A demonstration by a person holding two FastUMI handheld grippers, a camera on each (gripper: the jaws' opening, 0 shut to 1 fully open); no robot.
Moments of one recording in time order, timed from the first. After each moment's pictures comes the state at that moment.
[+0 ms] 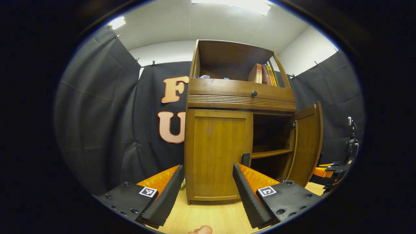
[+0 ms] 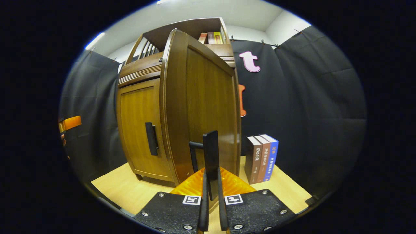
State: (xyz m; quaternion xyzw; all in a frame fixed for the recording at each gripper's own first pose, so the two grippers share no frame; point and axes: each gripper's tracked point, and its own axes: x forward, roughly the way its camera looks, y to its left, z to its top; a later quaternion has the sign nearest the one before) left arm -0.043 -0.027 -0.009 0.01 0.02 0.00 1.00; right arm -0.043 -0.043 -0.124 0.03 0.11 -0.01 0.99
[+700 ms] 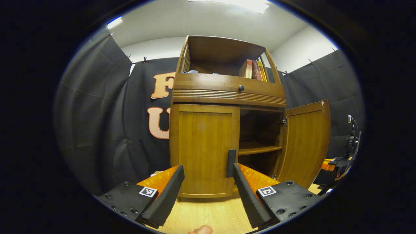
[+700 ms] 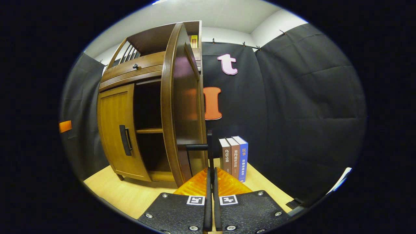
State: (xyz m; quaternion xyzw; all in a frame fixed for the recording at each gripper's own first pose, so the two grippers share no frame) left arm -0.038 -0.070 -0.021 0.01 0.04 -0.04 1.00; right arm -0.058 -0.130 -0.122 0.03 0.10 -0.07 0.99
